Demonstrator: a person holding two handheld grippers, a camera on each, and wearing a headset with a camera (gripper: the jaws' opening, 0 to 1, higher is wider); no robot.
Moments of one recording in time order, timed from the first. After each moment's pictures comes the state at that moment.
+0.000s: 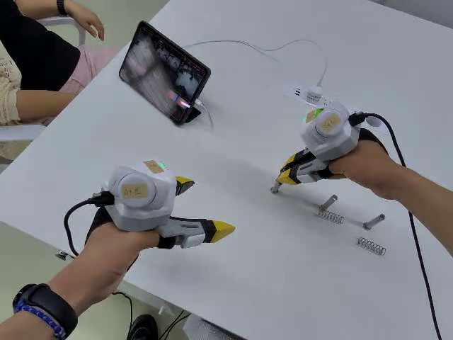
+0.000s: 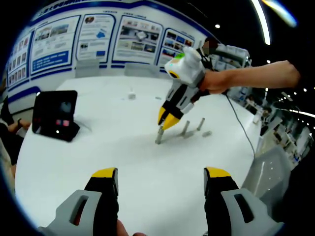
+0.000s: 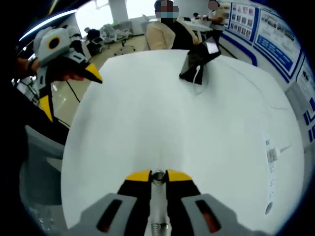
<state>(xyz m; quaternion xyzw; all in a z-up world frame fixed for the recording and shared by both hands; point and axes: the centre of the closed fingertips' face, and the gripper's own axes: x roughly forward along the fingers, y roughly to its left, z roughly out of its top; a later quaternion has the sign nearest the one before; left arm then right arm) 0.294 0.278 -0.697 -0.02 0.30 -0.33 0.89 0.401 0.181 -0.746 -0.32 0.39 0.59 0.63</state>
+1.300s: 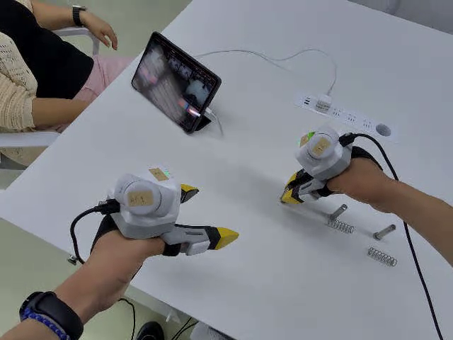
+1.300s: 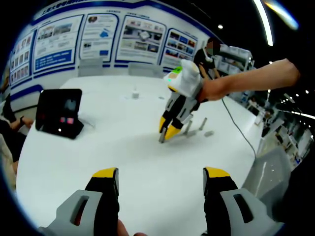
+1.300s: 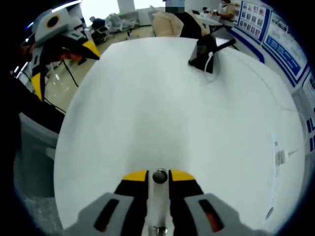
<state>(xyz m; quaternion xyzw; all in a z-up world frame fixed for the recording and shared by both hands) 0.291 0.286 -0.697 -0.02 0.30 -0.32 0.90 0.401 0.176 -0.782 -0.35 0.41 0.59 0.60</state>
